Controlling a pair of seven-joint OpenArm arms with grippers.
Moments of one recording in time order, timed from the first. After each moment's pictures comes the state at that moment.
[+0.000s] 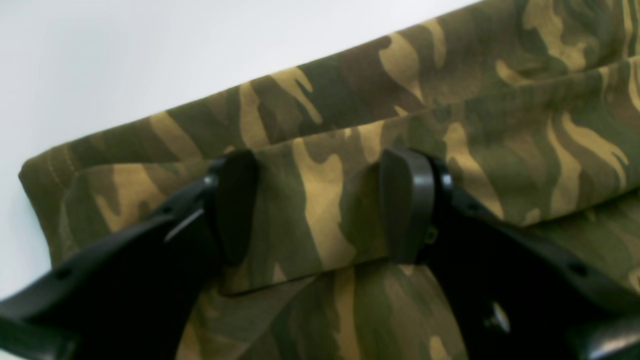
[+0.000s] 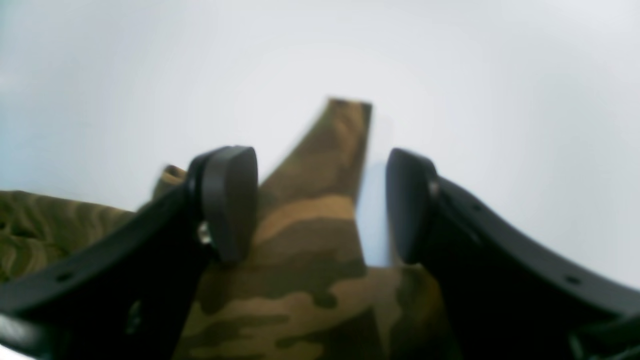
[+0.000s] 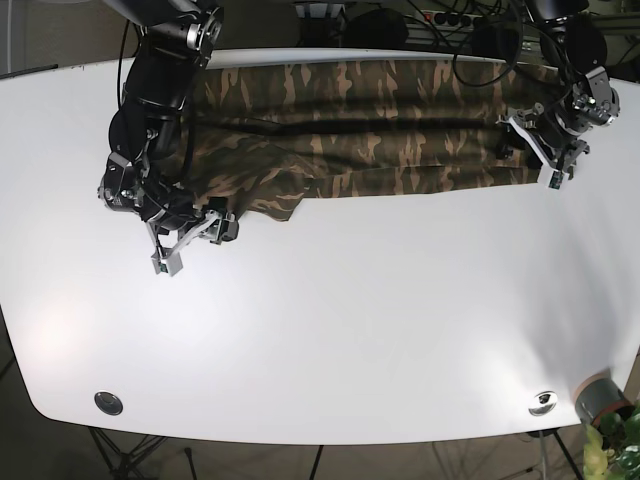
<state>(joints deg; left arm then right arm) 13.6 -16.9 -28.7 86.2 -20.2 -39.9 43.6 11.9 0.4 23.2 76.8 20.2 24.5 -60.5</state>
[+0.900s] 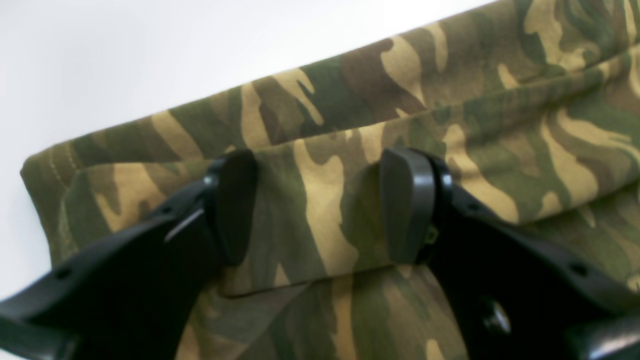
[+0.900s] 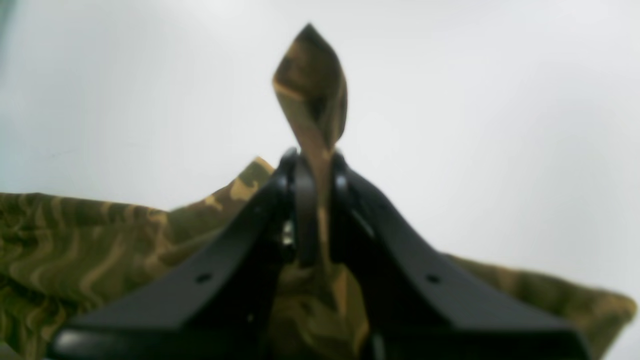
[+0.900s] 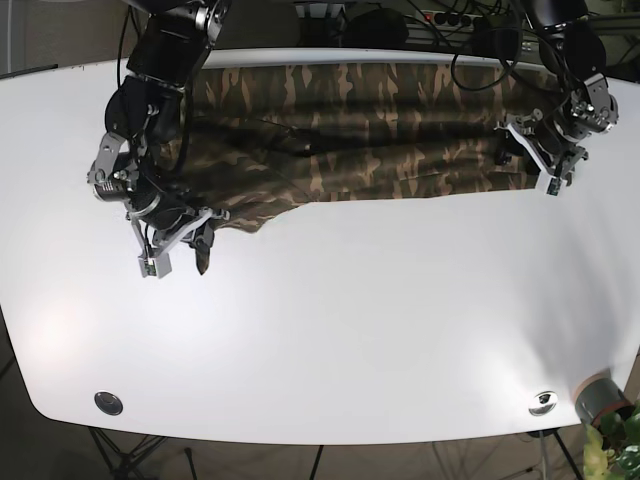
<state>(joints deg) 11.7 -16.7 -28.3 85.7 -19.4 -39.9 44.1 6.0 -1.4 23.7 94.8 20.0 24.6 -61.3</state>
